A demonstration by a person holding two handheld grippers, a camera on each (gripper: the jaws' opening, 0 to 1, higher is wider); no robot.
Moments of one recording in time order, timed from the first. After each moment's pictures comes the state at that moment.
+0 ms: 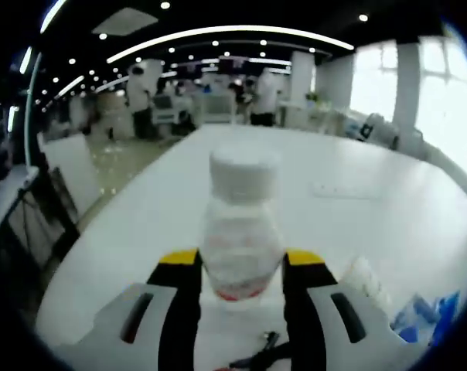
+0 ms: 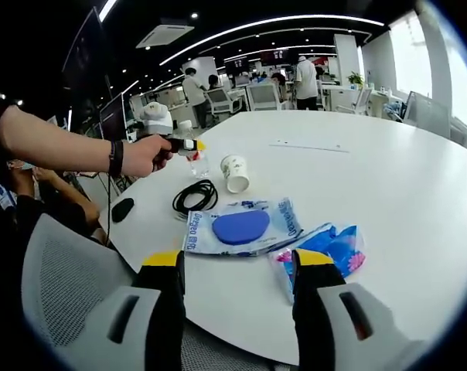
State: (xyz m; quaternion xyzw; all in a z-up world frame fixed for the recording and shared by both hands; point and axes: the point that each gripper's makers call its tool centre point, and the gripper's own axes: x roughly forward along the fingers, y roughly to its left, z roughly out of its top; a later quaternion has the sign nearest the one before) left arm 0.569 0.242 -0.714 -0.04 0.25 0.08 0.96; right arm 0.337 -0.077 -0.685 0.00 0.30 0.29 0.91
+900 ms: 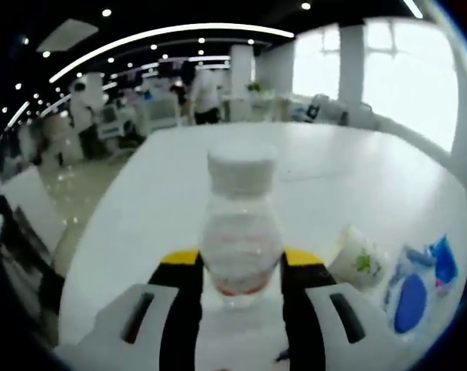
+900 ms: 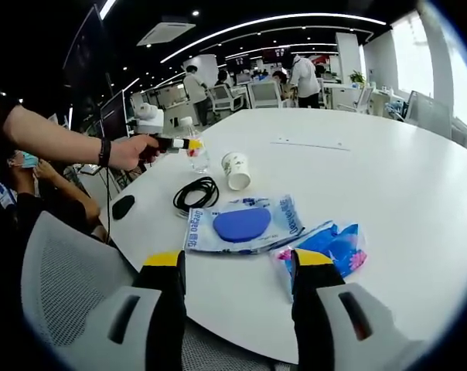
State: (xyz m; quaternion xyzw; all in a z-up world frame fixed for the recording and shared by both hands) left arm 0.578 0.248 -0.718 0.01 0.26 -0.07 0.96; right arm 0.336 -0.075 -0.687 -0.01 0.30 0.30 0.91
